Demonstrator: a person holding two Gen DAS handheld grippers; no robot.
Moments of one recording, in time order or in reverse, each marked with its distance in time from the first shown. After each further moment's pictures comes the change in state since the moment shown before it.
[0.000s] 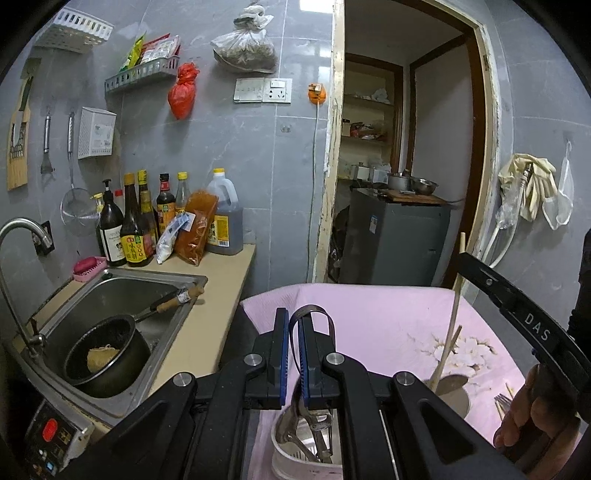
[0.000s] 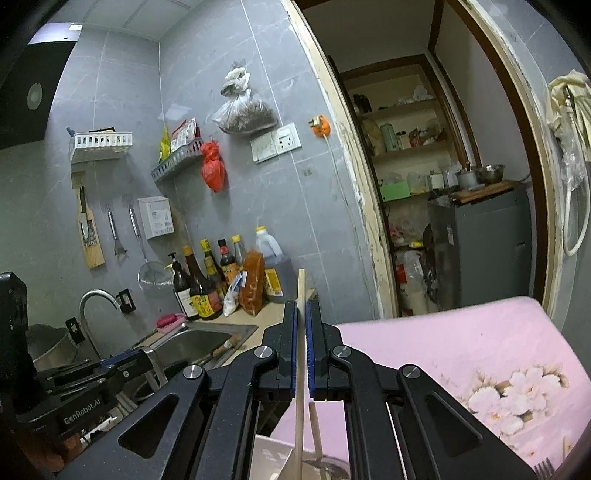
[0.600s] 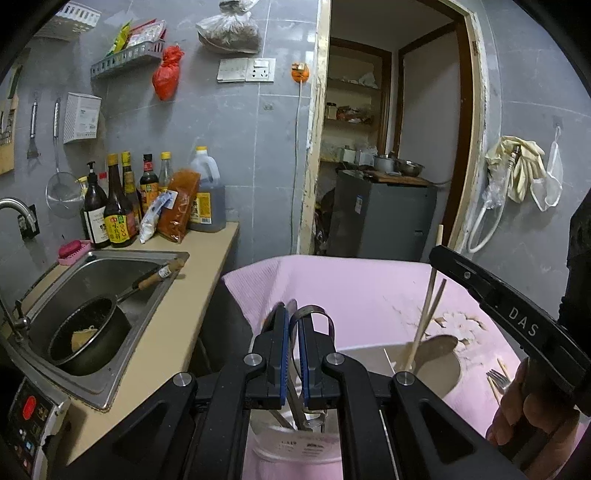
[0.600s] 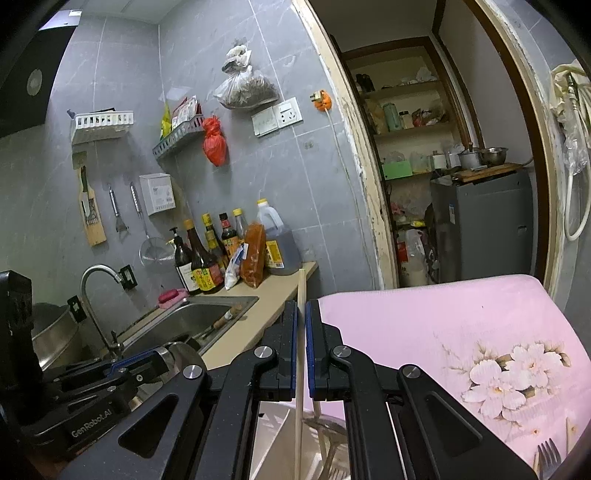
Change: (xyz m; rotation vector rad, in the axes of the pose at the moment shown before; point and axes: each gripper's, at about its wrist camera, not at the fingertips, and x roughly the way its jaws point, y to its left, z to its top) left arm 0.004 -0.014 -0.027 0.014 0.066 -0.054; right arm -0.003 -0.003 -0.024 -0.009 0.085 0.009
